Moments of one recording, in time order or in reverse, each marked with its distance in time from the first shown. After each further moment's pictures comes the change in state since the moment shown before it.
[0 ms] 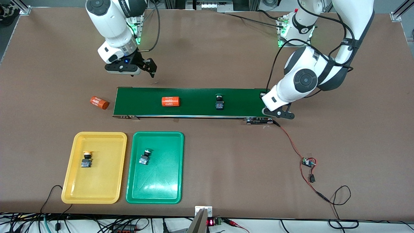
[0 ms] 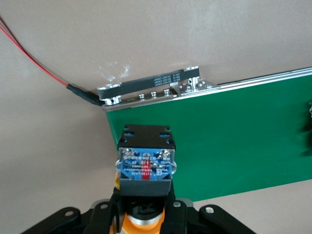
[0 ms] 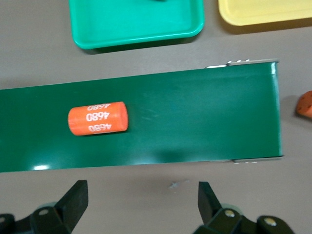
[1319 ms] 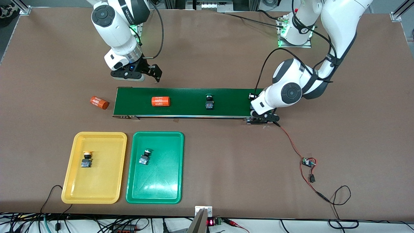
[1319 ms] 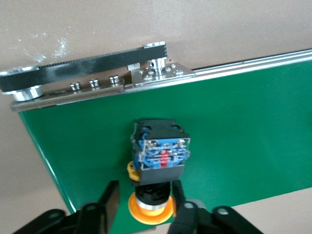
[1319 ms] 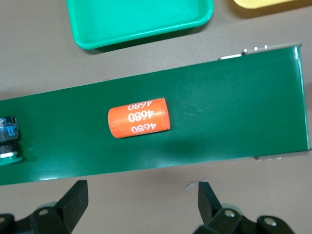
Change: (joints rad) left arm -0.059 0.130 0.018 0.001 -0.060 0.072 -0.006; right arm 0.005 0.080 0.008 0.037 -0.010 0.018 0.106
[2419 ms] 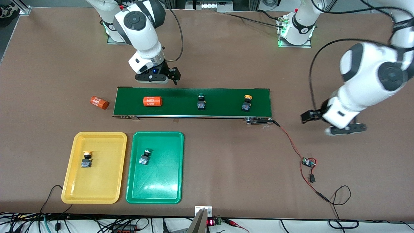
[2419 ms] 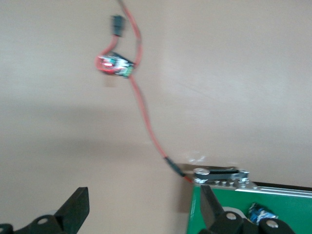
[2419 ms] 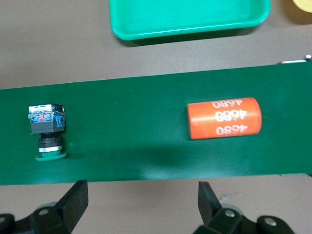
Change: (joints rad) left arm 0.001 -0.244 0.340 0.245 0.015 -0.172 0.013; right arm 0.080 0.220 0.042 0.116 -0.256 0.075 0.182
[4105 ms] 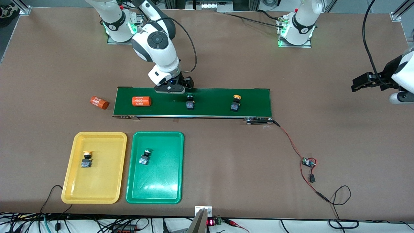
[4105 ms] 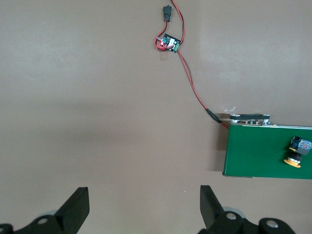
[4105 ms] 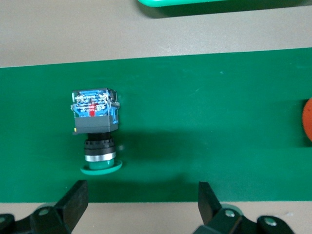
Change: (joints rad) left arm -0.050 -0.101 0.169 0.262 0.007 -0.467 0.215; right arm 0.129 0.257 -0.064 0.105 -0.219 0.059 0.190
